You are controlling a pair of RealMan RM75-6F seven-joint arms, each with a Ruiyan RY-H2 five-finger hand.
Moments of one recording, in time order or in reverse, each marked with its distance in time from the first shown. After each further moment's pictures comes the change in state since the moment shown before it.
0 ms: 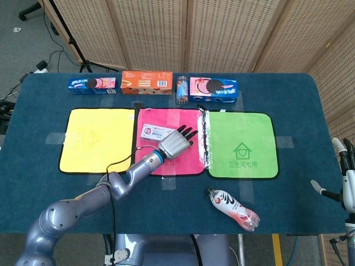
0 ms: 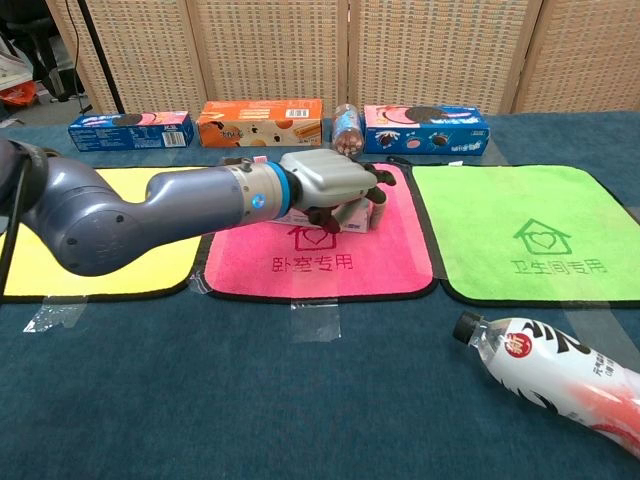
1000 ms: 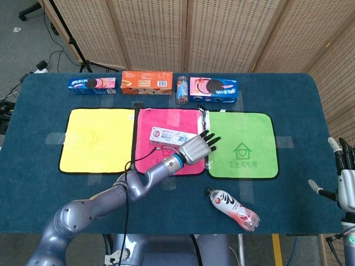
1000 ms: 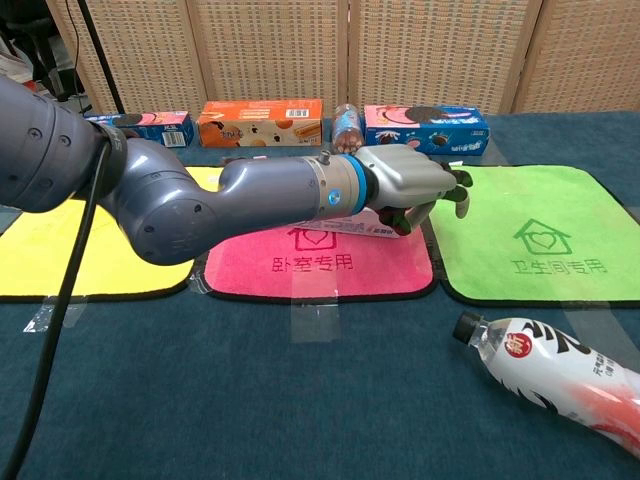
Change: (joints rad) left arm -0.146 -0.077 -0.076 0.042 0.060 -0.059 -0.010; right arm 0.046 -0.033 -0.053 0.039 0.014 0.044 -0.038
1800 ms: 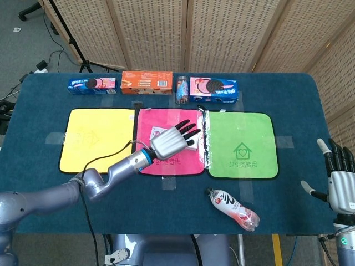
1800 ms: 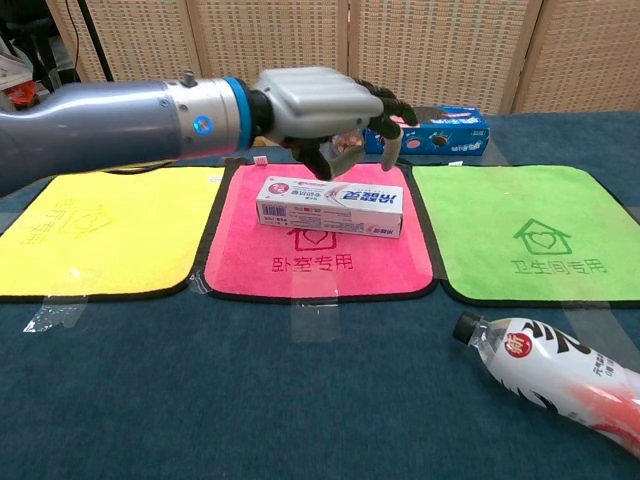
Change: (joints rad) left arm 0.235 0.397 -0.014 -0.517 0.090 0.132 0.115; right arm 0.060 -0.040 -0.103 0.019 -0.022 0.096 -0.038
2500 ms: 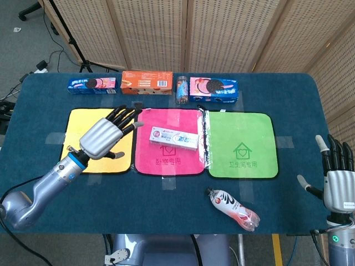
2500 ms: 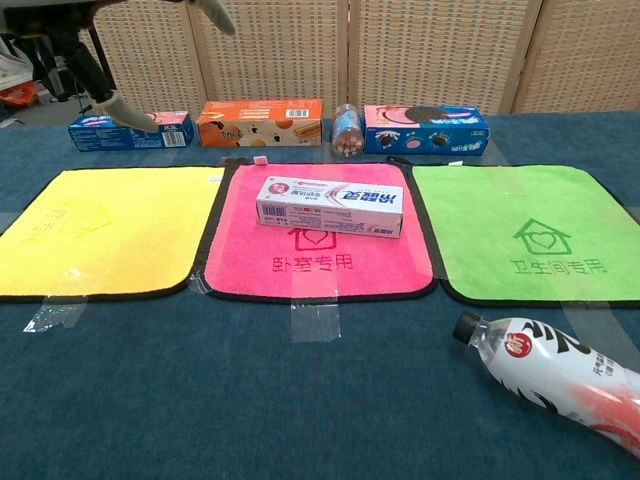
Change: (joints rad) left arm 0.392 0.515 -0.024 -0.508 -0.012 0.215 -0.105; right arm 0.071 -0.120 -0.084 0.108 0.008 0.202 -0.045
